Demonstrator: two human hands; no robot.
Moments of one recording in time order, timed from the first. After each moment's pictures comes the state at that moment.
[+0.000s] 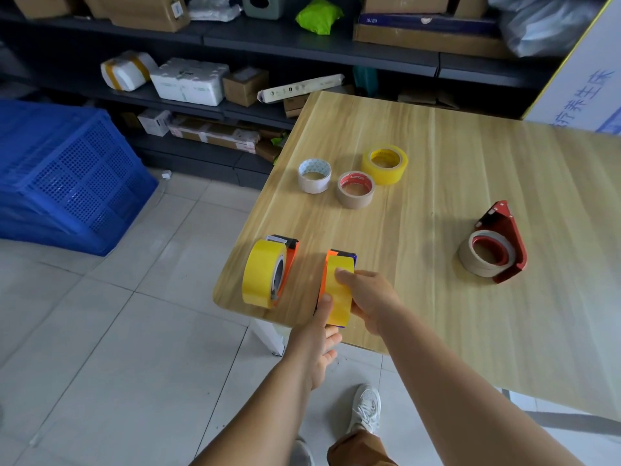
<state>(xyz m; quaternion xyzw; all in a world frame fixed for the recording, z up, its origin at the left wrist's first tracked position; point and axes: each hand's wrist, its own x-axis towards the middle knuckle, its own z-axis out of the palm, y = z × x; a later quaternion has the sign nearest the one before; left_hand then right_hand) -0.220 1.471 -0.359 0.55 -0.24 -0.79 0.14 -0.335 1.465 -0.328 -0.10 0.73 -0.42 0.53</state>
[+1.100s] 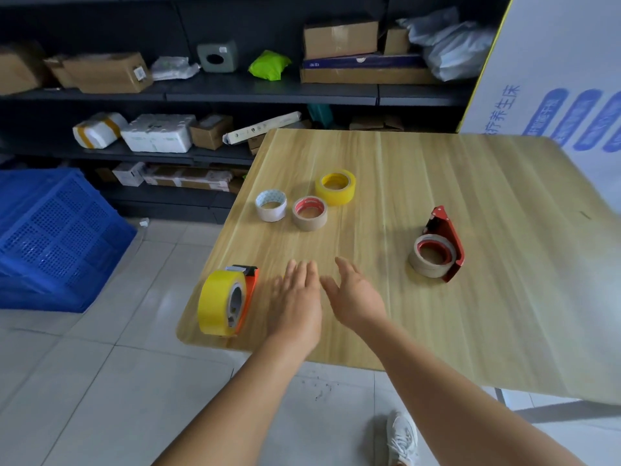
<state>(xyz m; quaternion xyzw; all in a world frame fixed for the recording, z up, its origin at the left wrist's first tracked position) -0.281 1.461 -0.302 0.43 -0.90 -0.11 0.02 -0.390 1.501 -0.322 -0.42 0.84 -0.26 0.23</state>
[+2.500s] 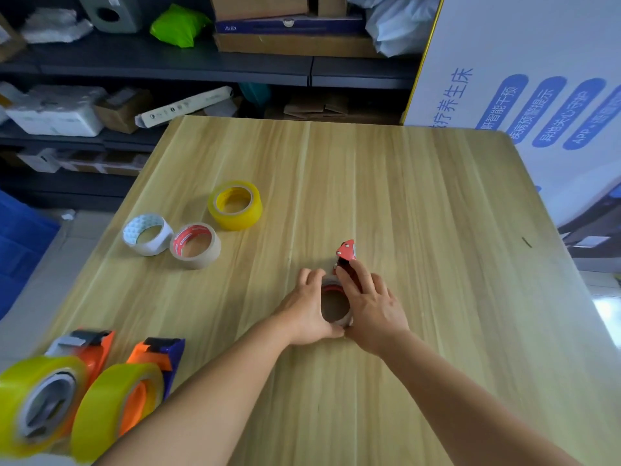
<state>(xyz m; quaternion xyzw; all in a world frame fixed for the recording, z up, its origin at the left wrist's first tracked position) -0.550 1.440 -0.363 0.35 -0.86 -0.36 -0.08 -0.660 1.545 -0.365 -0.54 0.83 -0.04 0.15</state>
